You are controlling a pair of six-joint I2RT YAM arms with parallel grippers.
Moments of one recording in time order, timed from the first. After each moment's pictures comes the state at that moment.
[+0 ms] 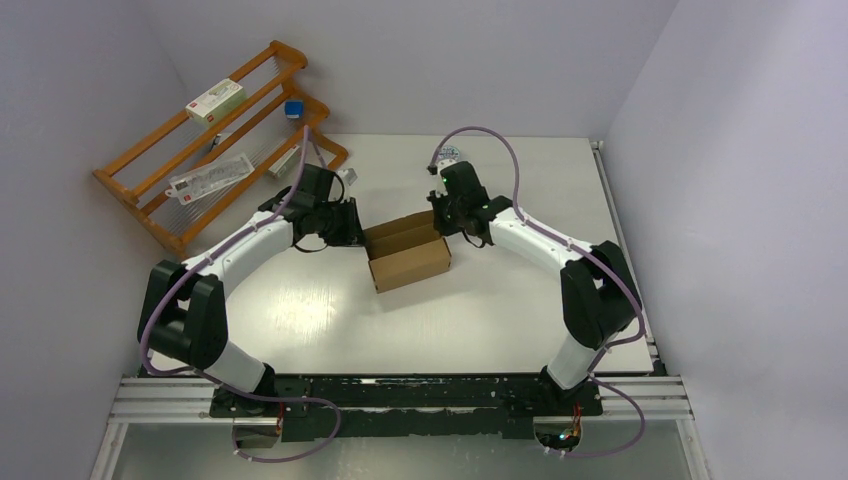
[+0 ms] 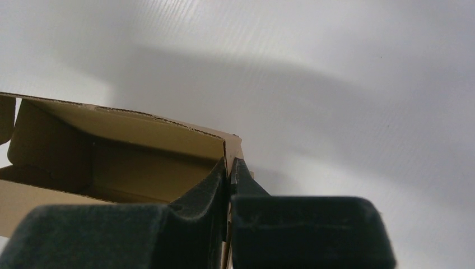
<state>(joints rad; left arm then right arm) -0.39 1.53 1.07 -0.44 0.32 -0.42 0.58 1.70 1.22 -0.29 -0.02 0.13</state>
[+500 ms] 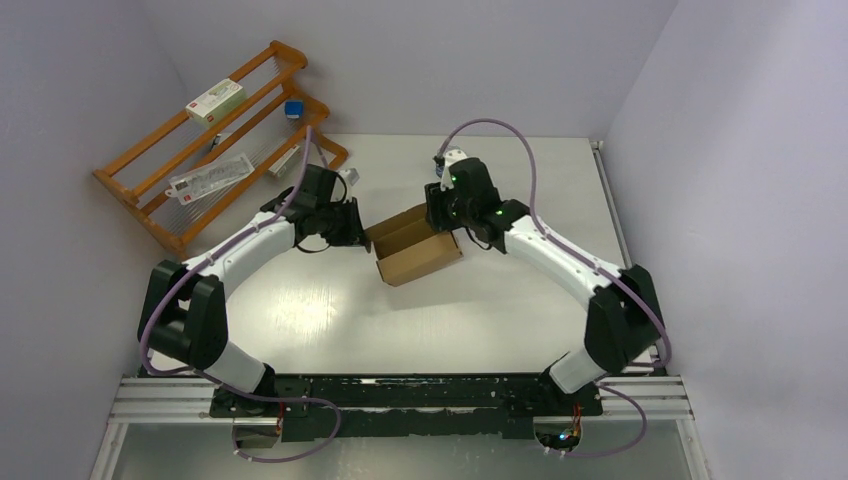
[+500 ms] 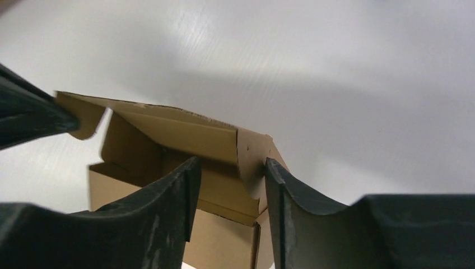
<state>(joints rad) -0.40 1.53 1.07 -0.43 0.30 -0.42 0.60 1.57 1.20 -0.29 0.00 0.18</state>
